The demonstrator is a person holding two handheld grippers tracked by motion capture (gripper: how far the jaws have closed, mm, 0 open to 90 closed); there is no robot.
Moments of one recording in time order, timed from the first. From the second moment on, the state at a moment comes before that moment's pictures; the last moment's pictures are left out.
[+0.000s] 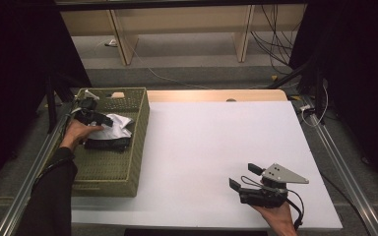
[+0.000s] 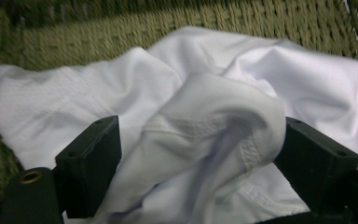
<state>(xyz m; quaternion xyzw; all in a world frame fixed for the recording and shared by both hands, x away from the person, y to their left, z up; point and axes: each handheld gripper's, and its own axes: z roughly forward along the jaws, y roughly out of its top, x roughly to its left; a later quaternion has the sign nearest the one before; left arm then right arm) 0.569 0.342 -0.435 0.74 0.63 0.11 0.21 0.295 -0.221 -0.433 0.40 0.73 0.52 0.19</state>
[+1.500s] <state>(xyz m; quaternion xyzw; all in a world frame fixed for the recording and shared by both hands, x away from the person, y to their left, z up) 0.541 0.331 -0.392 0.76 0.60 0.13 0.23 0.295 -0.222 -0.432 0.40 0.73 0.52 0.18</state>
